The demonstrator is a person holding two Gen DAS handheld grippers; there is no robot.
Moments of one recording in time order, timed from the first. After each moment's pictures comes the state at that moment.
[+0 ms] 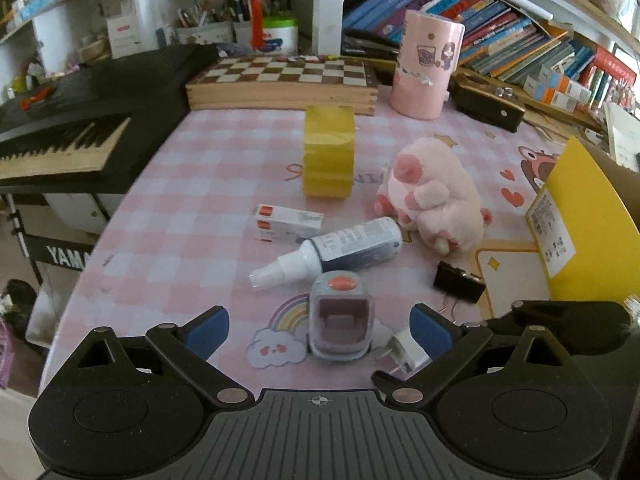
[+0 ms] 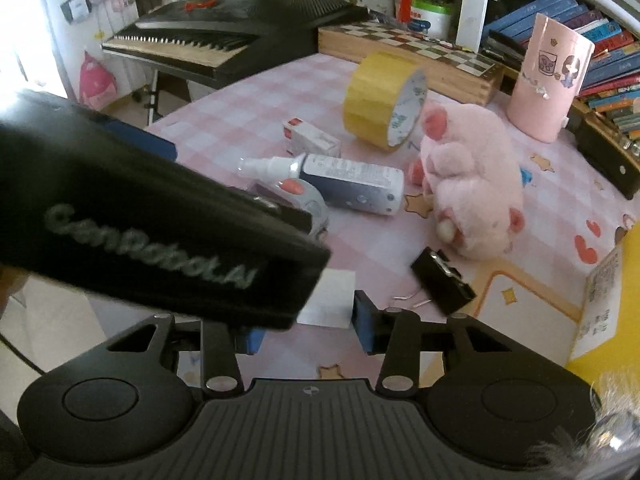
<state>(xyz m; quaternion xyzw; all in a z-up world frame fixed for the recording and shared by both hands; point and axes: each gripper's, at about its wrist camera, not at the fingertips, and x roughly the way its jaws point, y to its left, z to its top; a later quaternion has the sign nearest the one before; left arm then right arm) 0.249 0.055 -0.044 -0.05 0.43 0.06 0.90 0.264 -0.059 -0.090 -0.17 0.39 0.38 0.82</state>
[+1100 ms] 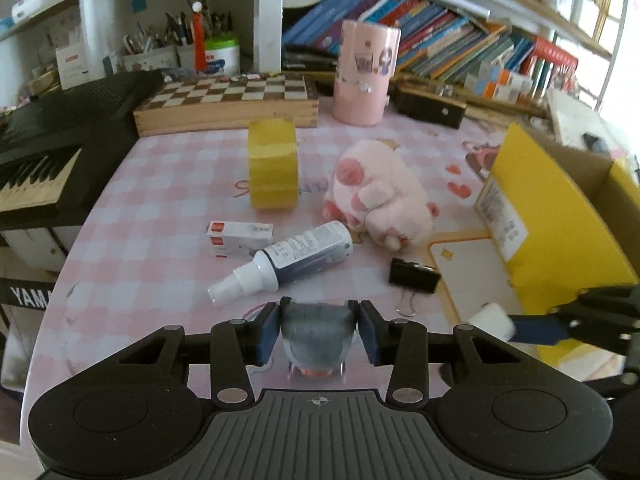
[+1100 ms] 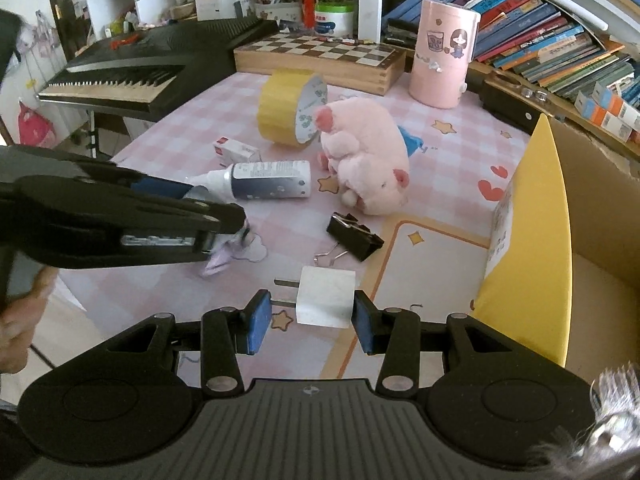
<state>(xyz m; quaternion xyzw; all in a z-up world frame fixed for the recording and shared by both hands) 0.232 0.048 -0.036 -0.03 0.40 -0.03 0.91 0.237 -0.107 -0.053 -0.11 0.41 0.27 0.86</state>
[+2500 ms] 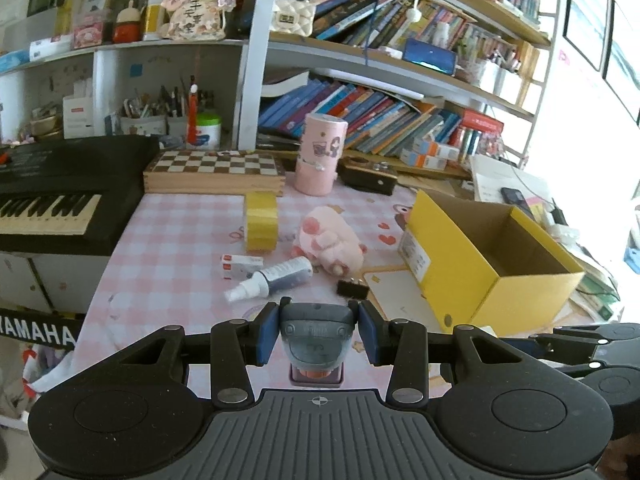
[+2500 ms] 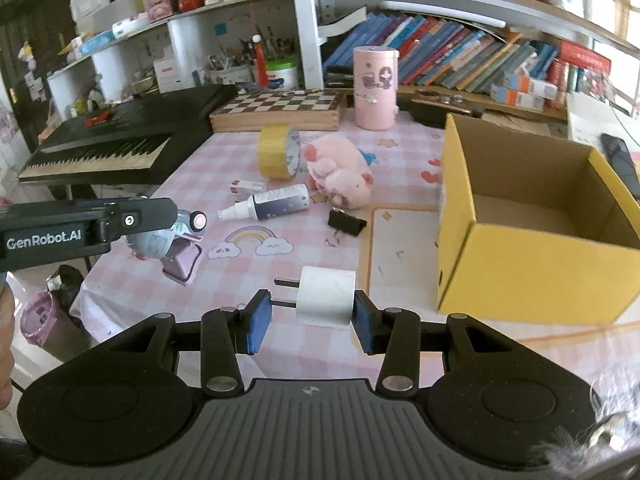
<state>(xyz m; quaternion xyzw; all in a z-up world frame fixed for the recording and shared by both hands) 0.108 0.079 0.027 -0.06 0.30 -0.10 0.95 0.111 -0.123 0.000 -0.01 0.36 0.18 0.91</state>
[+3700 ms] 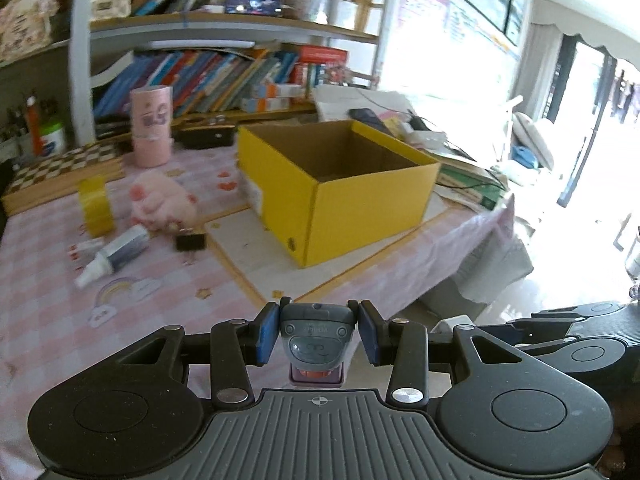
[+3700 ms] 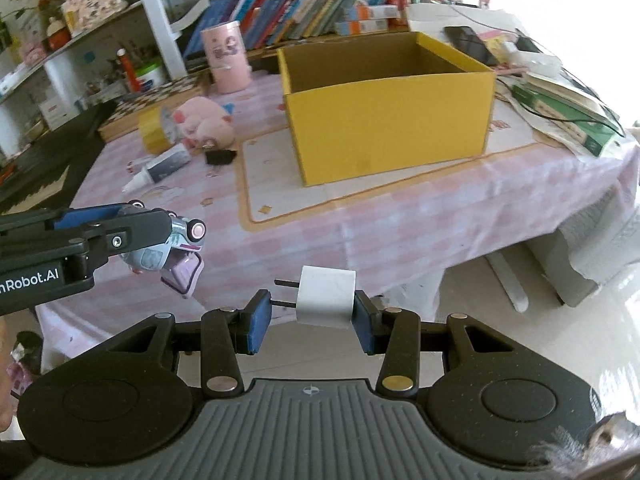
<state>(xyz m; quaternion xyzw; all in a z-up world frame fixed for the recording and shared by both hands) 0.070 -0.005 0.008 0.04 0.32 -0.31 0.89 0.012 -0.189 -0.024 0.10 0.40 -0.01 0.91</state>
